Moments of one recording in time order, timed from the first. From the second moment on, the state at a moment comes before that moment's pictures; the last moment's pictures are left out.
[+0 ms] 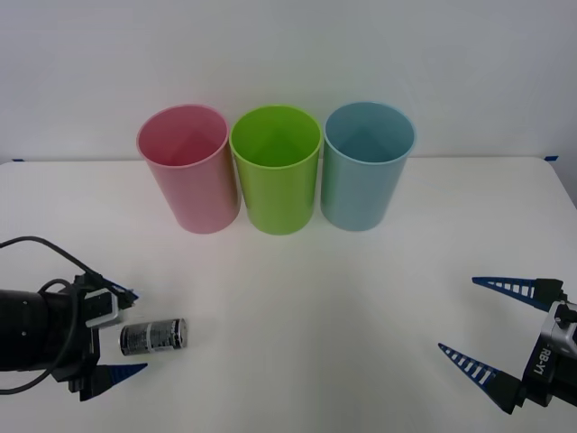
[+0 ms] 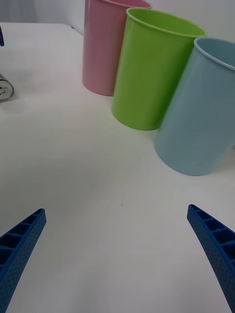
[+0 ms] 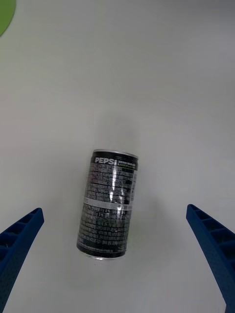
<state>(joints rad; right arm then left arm) 0.44 -0.43 -0.37 -2.08 1.48 -1.13 -0.01 -0.37 1.55 -0.97 -2.06 -1.70 -0.41 0.80</state>
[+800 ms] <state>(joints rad) 0.44 -0.43 -0.37 -2.08 1.48 -1.13 -0.01 -0.61 1.49 -1.19 -1.92 -1.70 -0.41 0.82</state>
